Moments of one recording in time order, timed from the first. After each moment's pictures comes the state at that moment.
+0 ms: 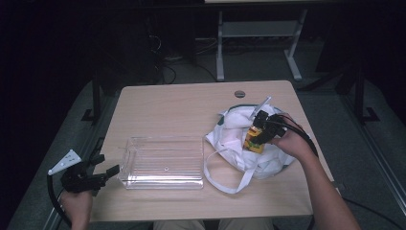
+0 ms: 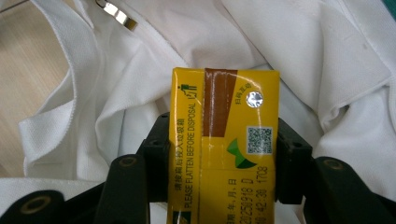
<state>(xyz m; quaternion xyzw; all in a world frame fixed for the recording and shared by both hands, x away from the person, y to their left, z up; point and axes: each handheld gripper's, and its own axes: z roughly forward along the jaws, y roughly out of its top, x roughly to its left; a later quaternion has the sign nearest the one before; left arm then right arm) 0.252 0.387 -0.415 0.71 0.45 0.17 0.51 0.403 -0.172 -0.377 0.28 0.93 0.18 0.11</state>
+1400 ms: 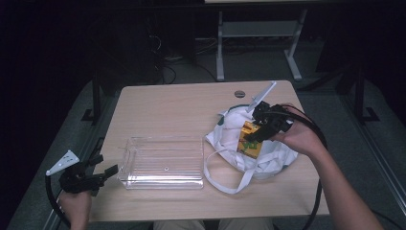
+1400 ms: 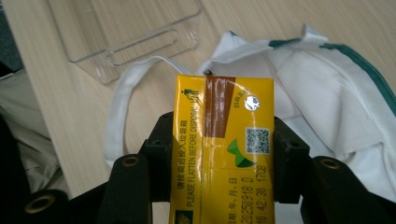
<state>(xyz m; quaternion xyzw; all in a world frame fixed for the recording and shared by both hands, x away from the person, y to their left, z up) 0.251 0.390 -0.415 0.71 0.45 0.17 0.52 0.358 -0.151 -0.287 0.22 0.94 0.24 0.07</state>
